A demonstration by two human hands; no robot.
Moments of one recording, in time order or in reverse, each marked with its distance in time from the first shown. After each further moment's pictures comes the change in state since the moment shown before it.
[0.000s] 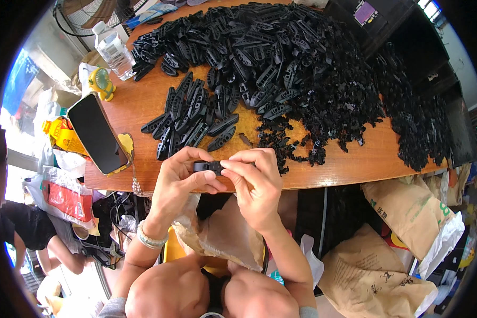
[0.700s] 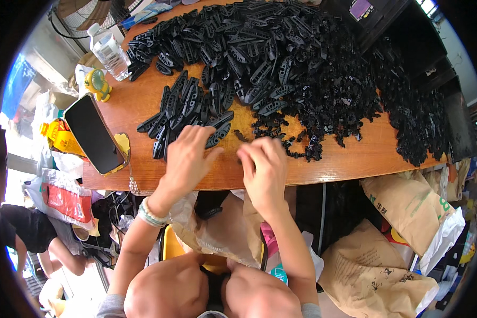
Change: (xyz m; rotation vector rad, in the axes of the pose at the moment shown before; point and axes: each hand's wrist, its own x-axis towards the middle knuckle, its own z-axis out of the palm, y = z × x) left_hand 0.052 -0.023 -0.006 1.418 0.251 0.719; right_hand -0.003 0.033 -0.008 -0.361 -0.081 0.112
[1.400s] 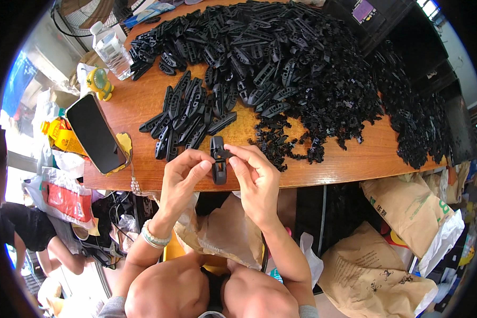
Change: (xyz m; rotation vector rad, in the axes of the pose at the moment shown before) left_hand -0.035 0.017 -0.026 -1.219 -0.109 -0.630; right_hand 0.001 -0.042 -0.005 0.870 -0.060 0.373
